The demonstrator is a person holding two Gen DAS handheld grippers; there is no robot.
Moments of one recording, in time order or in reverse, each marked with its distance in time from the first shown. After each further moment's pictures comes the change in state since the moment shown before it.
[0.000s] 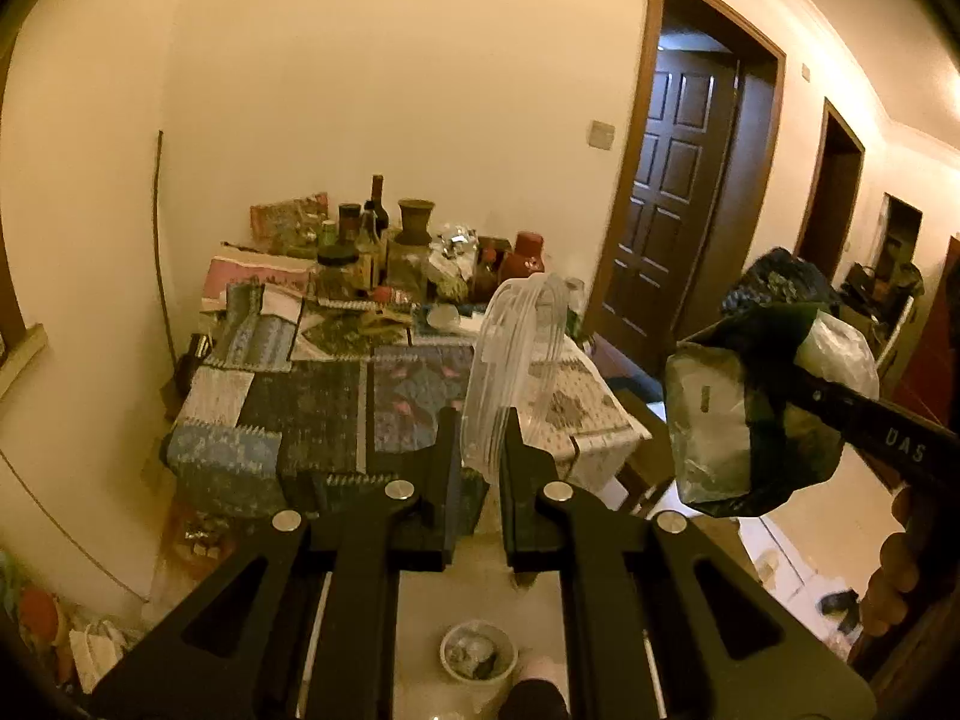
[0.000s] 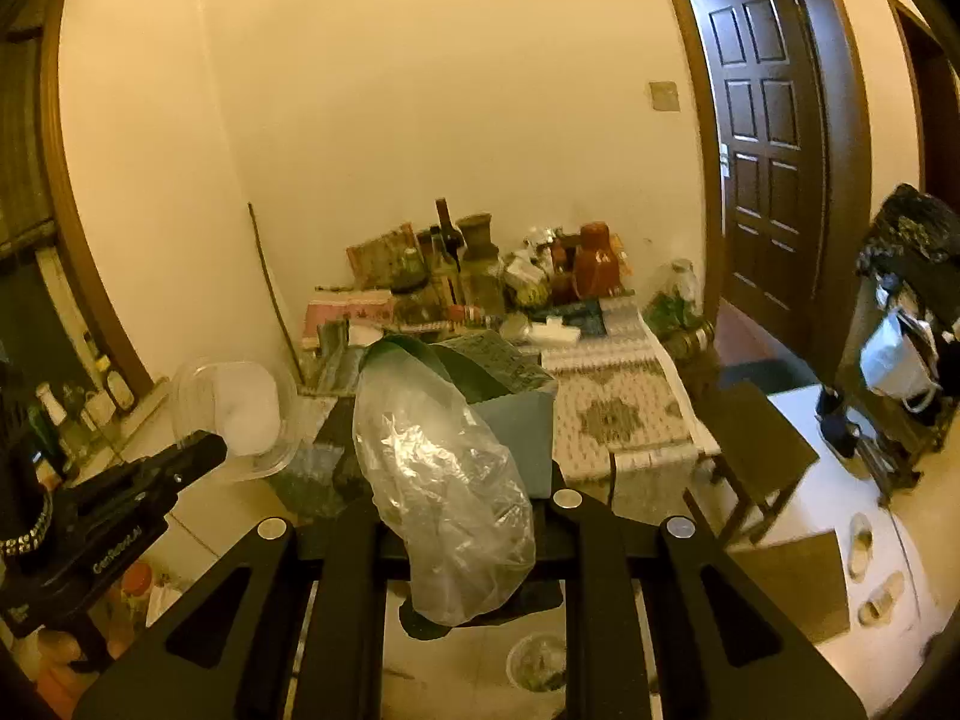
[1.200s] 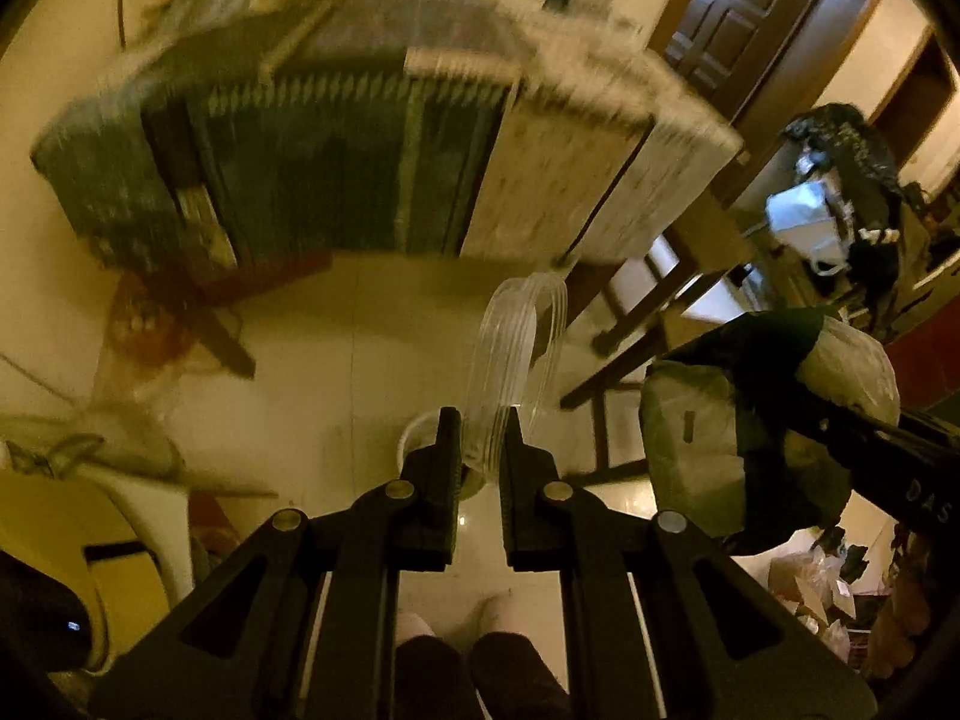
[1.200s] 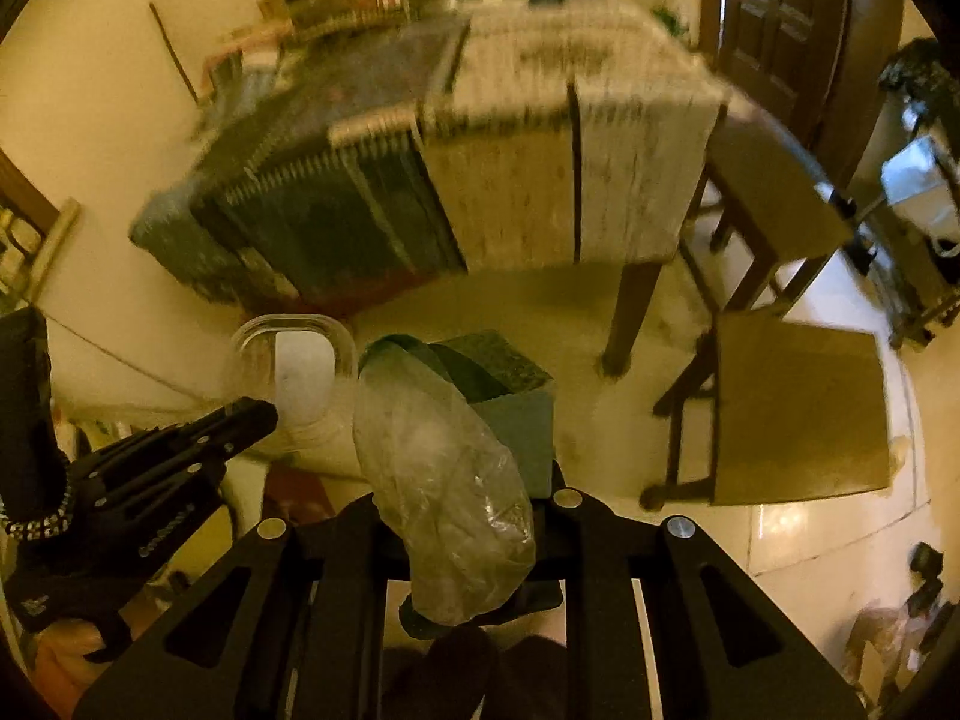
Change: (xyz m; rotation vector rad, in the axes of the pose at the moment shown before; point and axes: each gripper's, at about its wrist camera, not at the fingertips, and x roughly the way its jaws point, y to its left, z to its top) left arm 0.213 -0.016 -0.232 -0.140 0.569 0.038; right arm 0.175 -0.092 -0.208 0.057 0.601 -0.013
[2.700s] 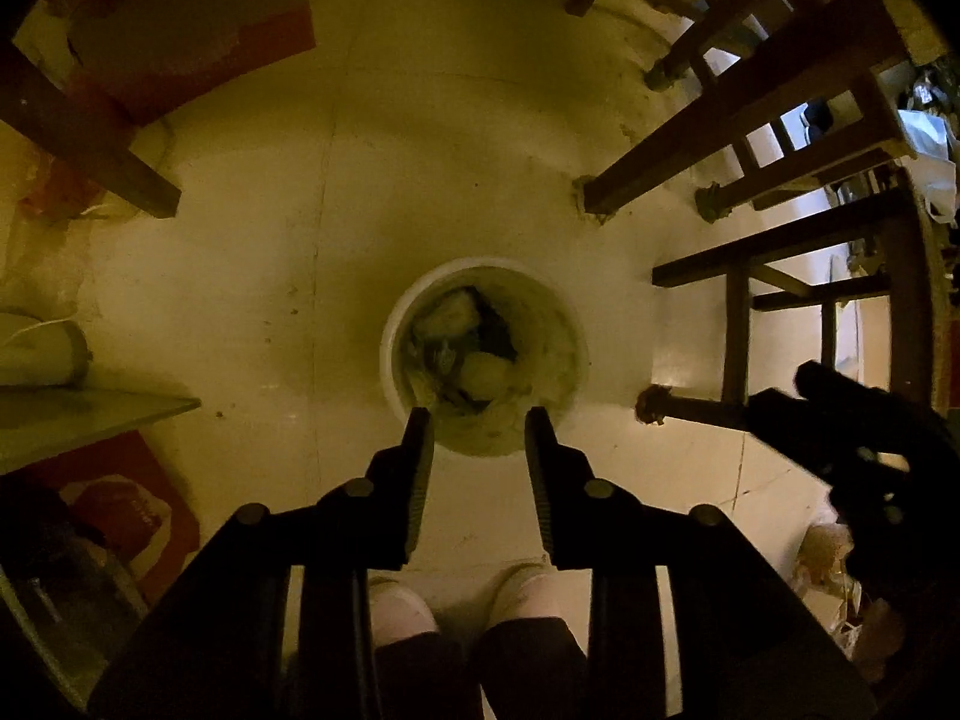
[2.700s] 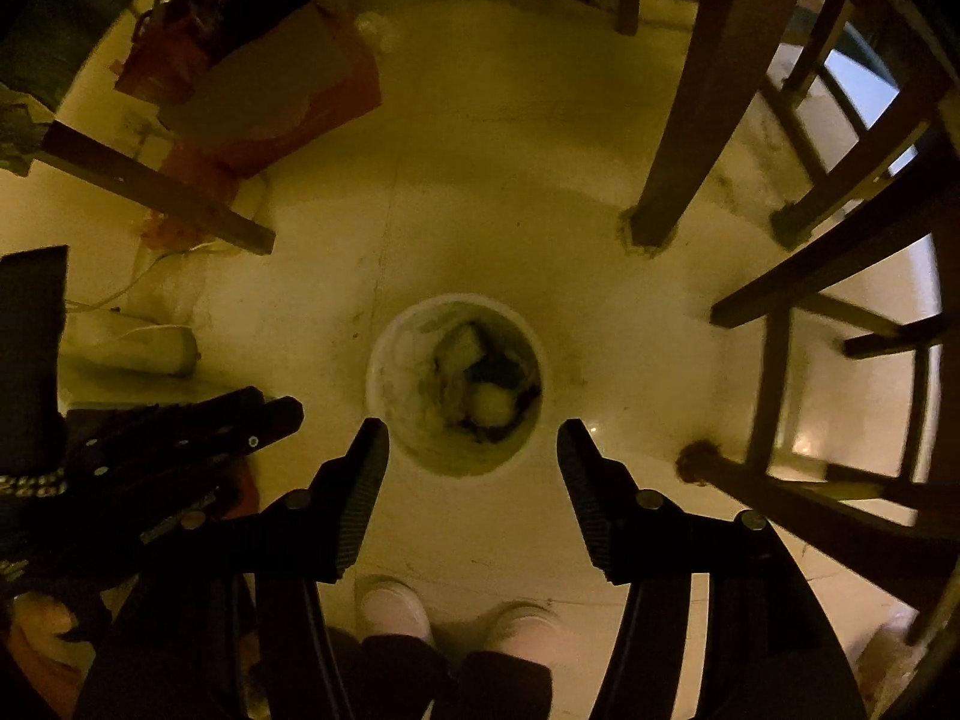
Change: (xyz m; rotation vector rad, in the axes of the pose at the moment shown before) left arm 0.329 0.062 -0.064 -0.097 0.374 0.026; right arm 0.269 -0.082 -0.039 -0.013 0.269 -0.010
